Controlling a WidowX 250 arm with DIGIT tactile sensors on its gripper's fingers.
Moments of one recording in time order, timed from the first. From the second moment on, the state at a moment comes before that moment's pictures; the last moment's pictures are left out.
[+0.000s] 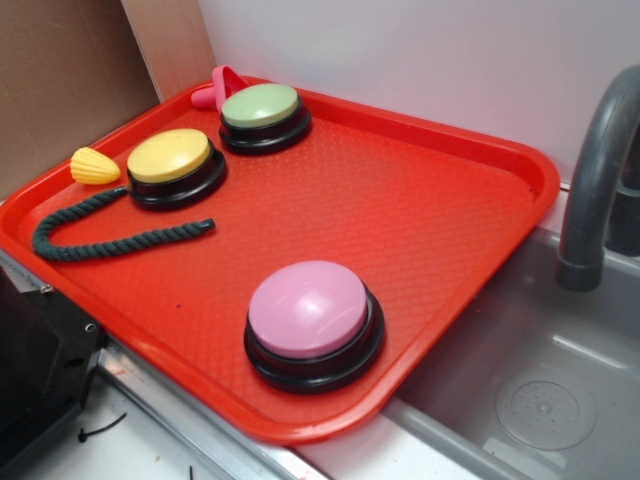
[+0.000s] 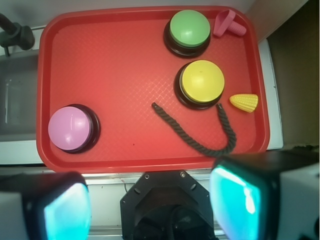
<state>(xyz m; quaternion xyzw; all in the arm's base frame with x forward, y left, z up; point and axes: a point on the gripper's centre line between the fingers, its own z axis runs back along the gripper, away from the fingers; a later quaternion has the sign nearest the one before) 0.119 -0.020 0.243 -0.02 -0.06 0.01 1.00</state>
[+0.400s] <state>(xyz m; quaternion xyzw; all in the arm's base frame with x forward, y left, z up) 0.118 -0.019 0.239 -0.02 -0.05 0.00 1.00</state>
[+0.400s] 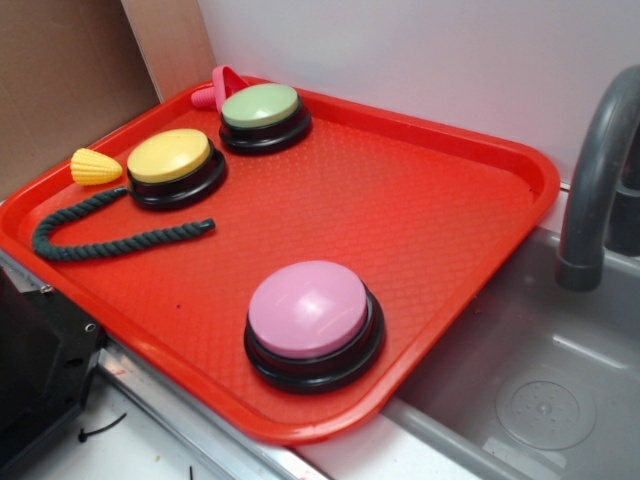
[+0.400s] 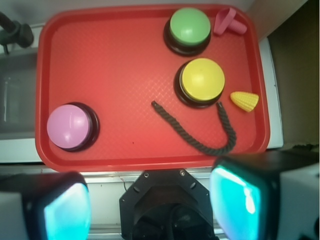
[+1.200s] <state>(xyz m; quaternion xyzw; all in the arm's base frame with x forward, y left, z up) 0.207 0.103 0.098 0.03 -0.05 0.10 0.99</state>
